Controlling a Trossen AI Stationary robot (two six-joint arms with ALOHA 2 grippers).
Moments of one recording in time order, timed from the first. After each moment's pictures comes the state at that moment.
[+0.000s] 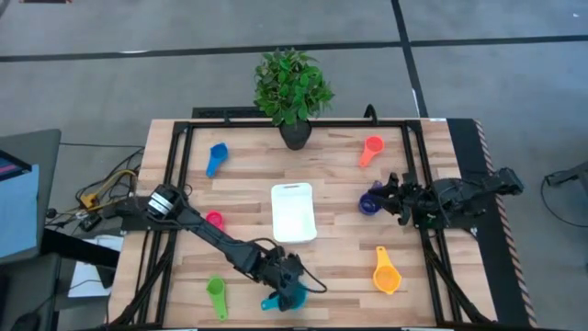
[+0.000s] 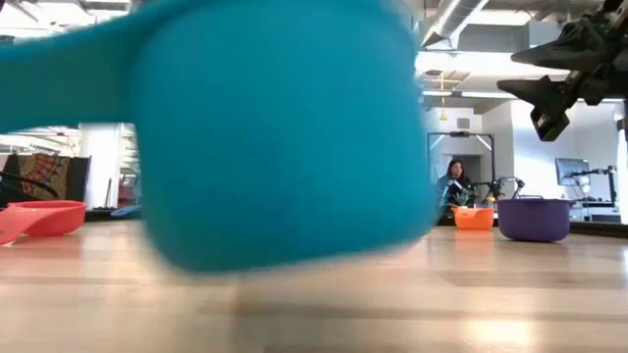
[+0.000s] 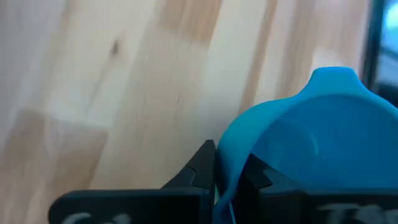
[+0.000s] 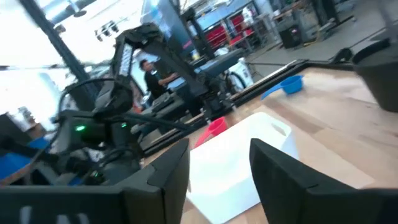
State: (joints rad) left arm -0.51 2.05 1.39 -0.22 -0.17 -0.81; right arm 0.28 0.01 0.00 0.08 0.38 0.52
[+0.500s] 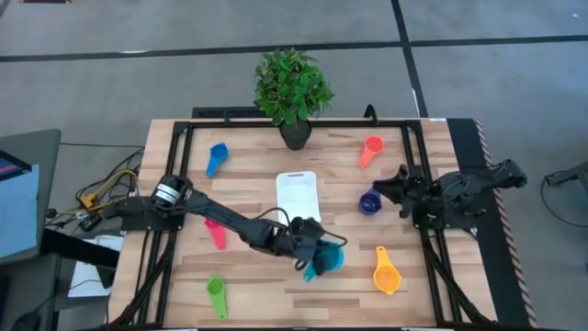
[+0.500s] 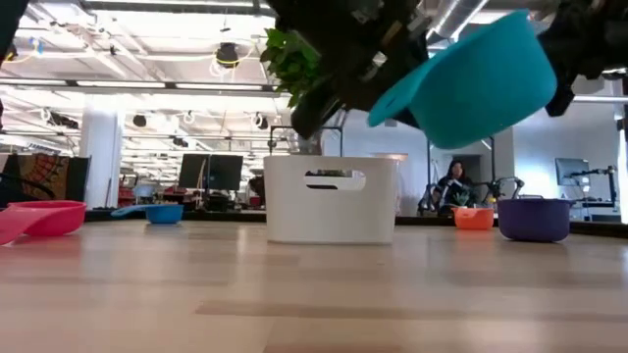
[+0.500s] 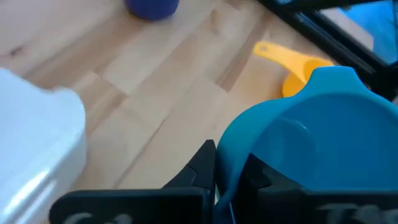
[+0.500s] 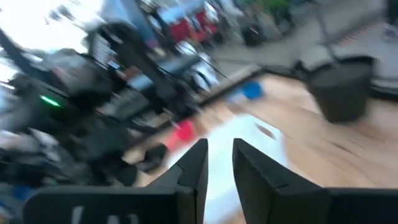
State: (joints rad) left arm -0.34 2.05 1.46 0.00 -0.43 -0.78; right arm 0.32 0.15 0.23 -0.17 0.56 0.52
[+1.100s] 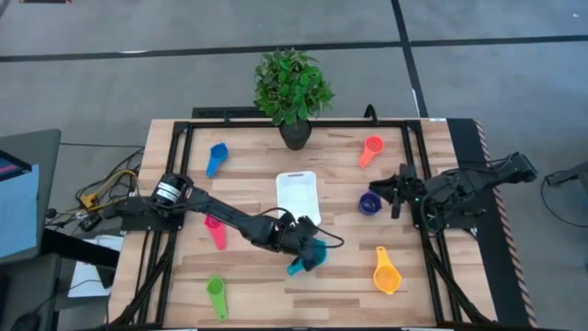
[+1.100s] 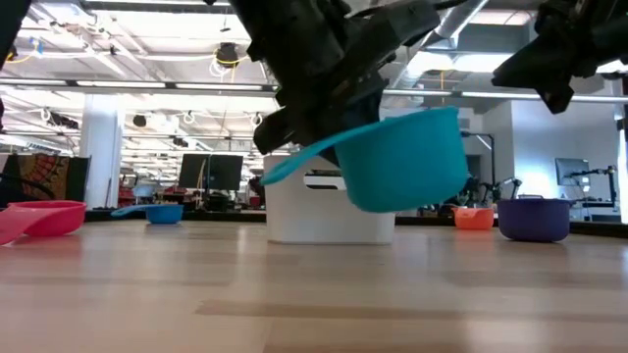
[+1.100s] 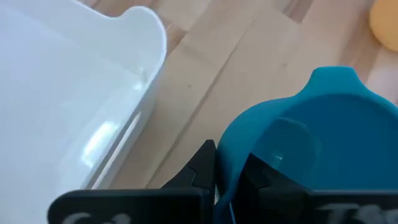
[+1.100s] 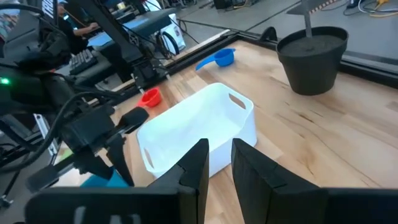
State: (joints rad) left arm -0.31 2.05 1.46 -0.29 -0.36 -0.78; right arm 0.32 0.36 0.35 -0.28 0.58 0.57
